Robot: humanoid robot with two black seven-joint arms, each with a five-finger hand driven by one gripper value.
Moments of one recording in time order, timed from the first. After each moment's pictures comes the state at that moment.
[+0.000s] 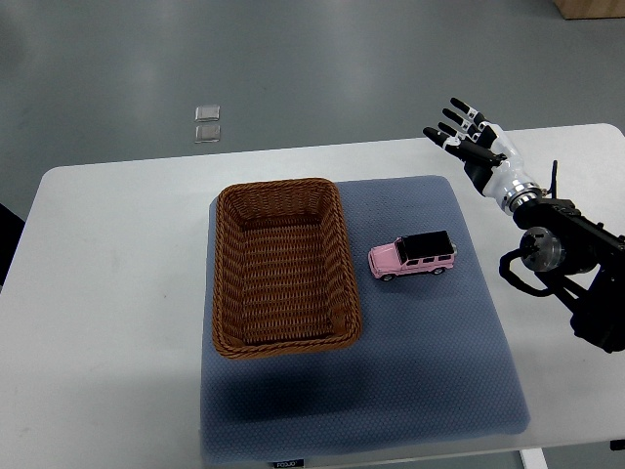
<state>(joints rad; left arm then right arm) -0.03 0.00 -0.07 -0.09 0.12 -0.11 -0.05 0.65 -0.28 0.78 0.85 -0.30 -0.04 0.31</state>
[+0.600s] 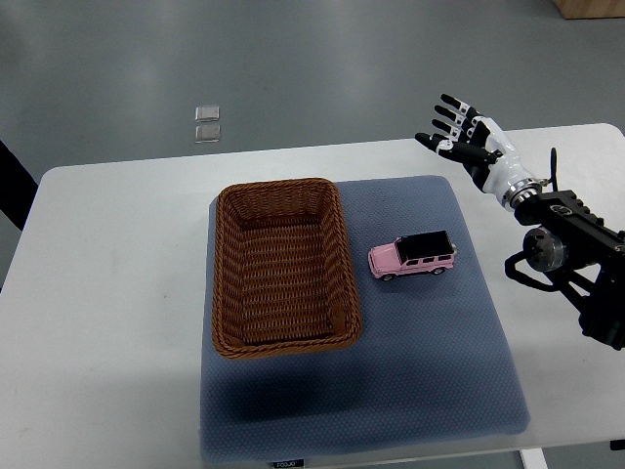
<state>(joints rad) -0.04 0.00 -0.07 -0.09 0.12 -0.11 -0.05 0.66 -0.30 0.77 0.86 -0.50 0.00 0.31</state>
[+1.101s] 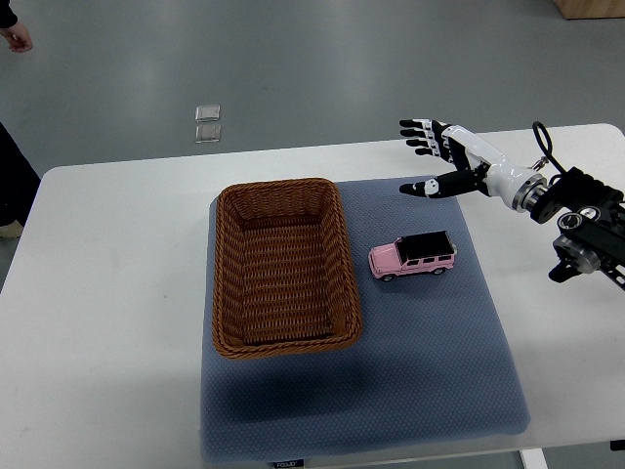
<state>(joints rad) -0.04 0.00 -0.07 -0.09 0.12 -0.11 -0.05 0.75 -0.51 0.50 1.01 -0.90 0.07 0.36</state>
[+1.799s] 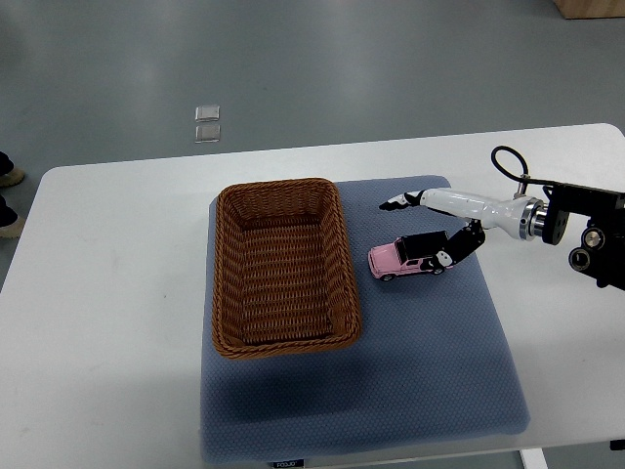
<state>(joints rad) -0.04 0.00 -0.07 -0.09 0.11 -0.11 -0.05 0.86 -0.63 0.20 1.14 -1.31 0.04 0.37</state>
